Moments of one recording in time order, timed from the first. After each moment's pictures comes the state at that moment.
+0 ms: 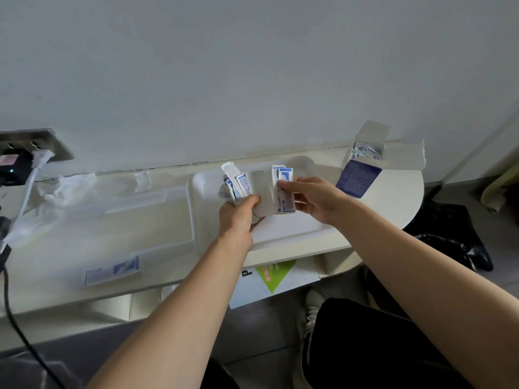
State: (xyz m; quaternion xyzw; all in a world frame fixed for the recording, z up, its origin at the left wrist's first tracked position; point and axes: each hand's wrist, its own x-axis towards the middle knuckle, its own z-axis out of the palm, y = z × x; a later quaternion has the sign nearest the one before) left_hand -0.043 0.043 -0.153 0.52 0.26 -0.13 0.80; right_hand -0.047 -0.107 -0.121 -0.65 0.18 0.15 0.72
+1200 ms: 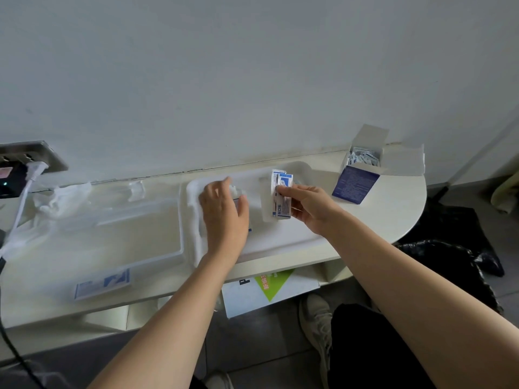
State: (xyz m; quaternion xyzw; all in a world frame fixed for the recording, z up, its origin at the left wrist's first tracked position) left_hand -0.034 0.057 -0.167 0.91 -0.02 0.16 0.37; right_hand -0.039 -0.115 -0.138 -0.57 0.22 0.12 0.78
